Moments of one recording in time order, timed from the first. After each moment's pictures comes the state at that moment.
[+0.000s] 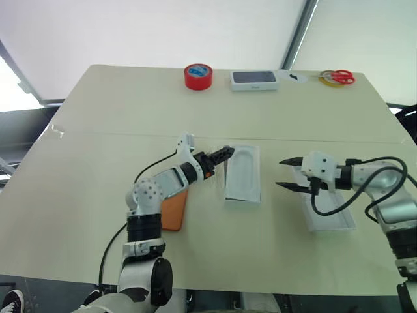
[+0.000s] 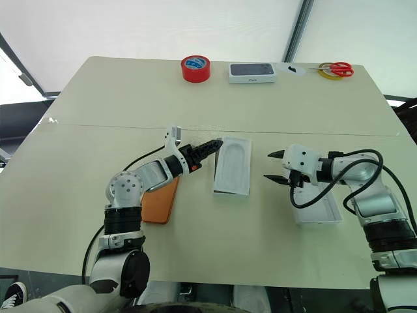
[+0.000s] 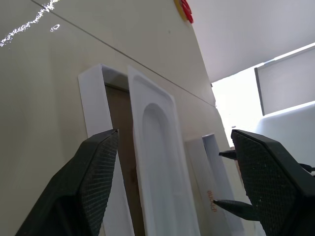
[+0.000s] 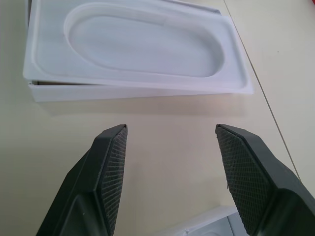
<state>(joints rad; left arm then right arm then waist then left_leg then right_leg) -0.59 -0.10 0.29 0.09 -0.80 1.09 -0.19 -0.36 -0.86 0.03 0.16 0.13 -0.10 1.13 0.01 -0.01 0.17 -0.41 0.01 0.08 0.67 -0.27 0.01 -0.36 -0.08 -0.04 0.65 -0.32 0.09</state>
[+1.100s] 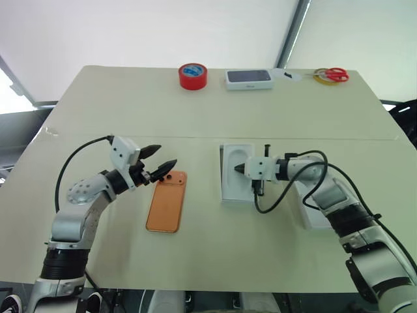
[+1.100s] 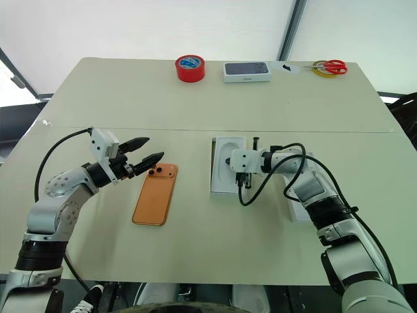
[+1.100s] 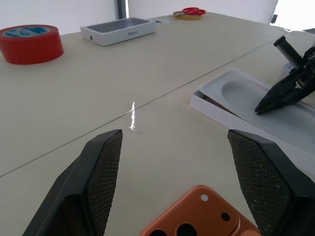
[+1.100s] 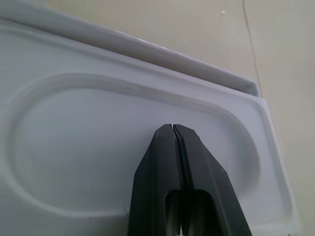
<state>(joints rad) -0.24 0.53 0.11 -0.13 -0.44 0.32 -0.76 -0.60 -0.61 0.32 0.31 -0.19 -0.22 0.97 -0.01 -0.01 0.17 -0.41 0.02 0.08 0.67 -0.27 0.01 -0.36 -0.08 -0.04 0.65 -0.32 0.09</state>
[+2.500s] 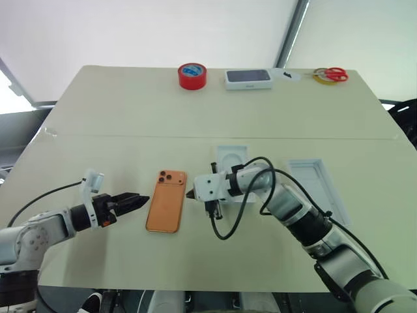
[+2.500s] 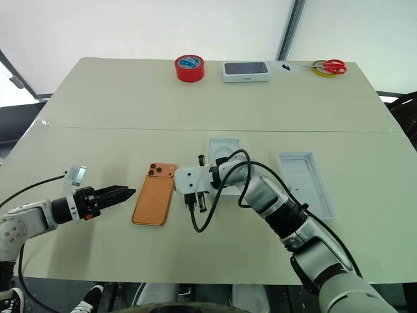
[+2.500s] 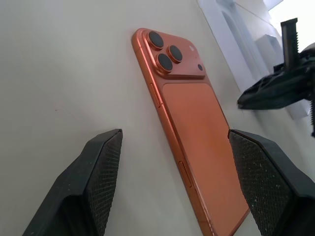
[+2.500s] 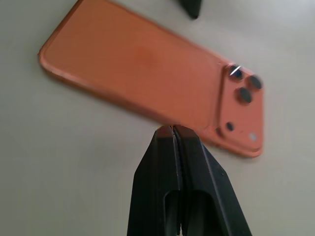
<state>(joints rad) -0.05 0.71 0.32 -0.11 -0.87 1.01 -0.83 -0.67 -0.39 0.59 0.03 -0.19 0.16 1.08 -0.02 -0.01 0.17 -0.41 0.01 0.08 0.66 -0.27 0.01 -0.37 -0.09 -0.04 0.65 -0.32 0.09</state>
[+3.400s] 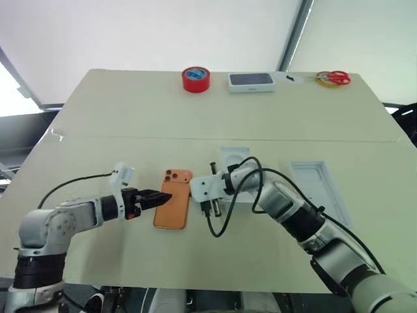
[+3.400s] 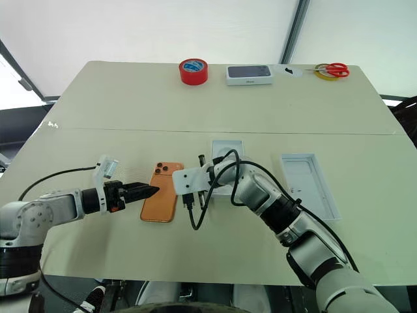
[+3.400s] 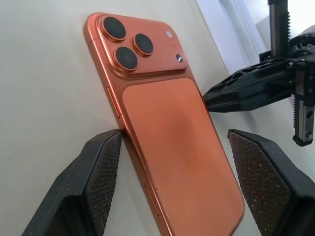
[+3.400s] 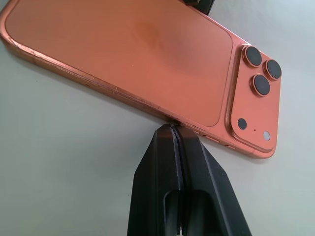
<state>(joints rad) -0.24 0.57 0.26 -0.19 -0.86 1.30 -0.60 -0.70 -0.36 0.61 0.11 -0.30 0.17 1.04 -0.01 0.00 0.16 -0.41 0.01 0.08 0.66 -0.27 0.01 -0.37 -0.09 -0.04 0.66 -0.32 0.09</state>
